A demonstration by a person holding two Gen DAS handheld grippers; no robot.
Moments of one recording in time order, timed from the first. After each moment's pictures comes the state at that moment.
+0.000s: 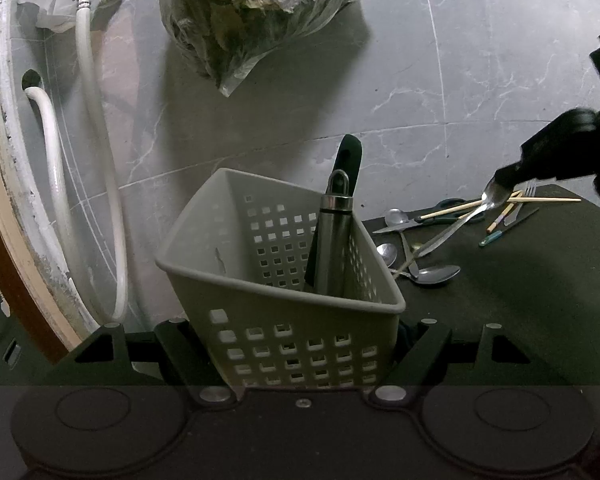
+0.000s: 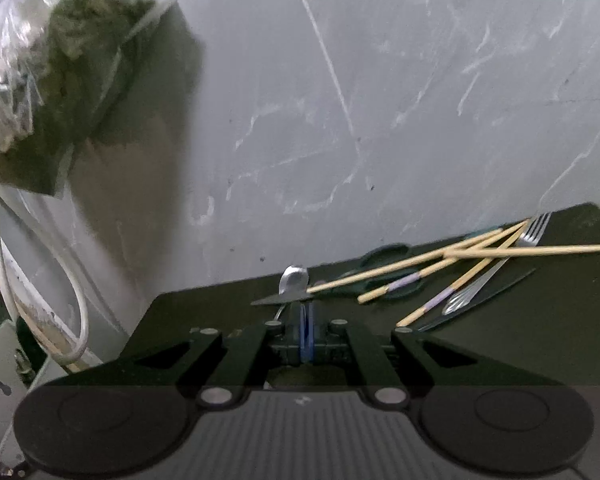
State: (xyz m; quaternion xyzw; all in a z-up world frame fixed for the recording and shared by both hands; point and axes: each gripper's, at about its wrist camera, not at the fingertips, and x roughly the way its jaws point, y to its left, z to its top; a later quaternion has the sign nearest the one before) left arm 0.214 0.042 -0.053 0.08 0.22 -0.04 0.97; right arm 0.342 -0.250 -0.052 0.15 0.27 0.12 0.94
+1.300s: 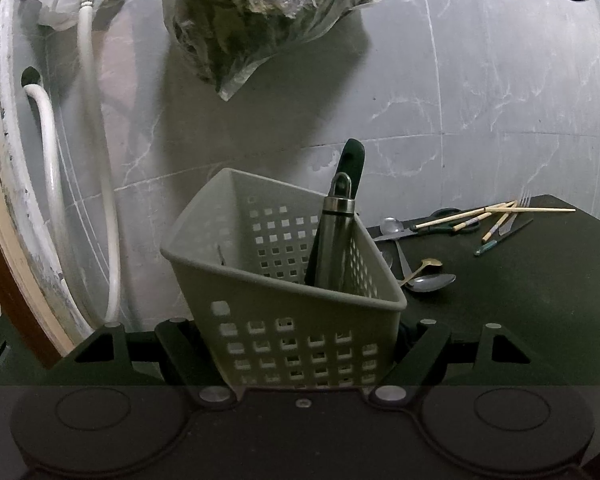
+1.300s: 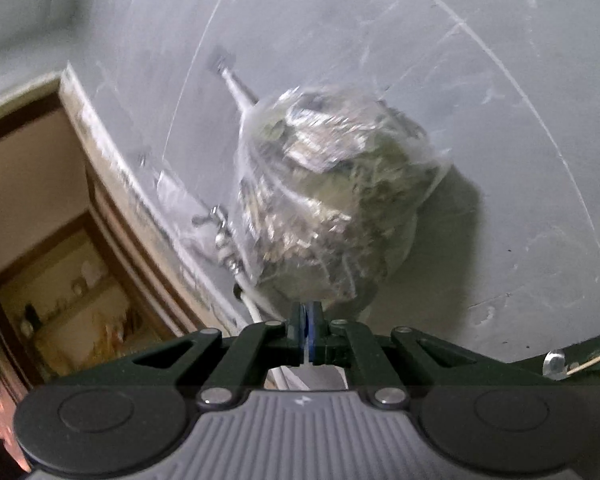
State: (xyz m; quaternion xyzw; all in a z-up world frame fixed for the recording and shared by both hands) left arm 0.215 0.046 -0.057 0.07 0.21 -0.05 0.97; right arm 0.311 -0.227 0.103 0.28 0.15 0.41 0.85
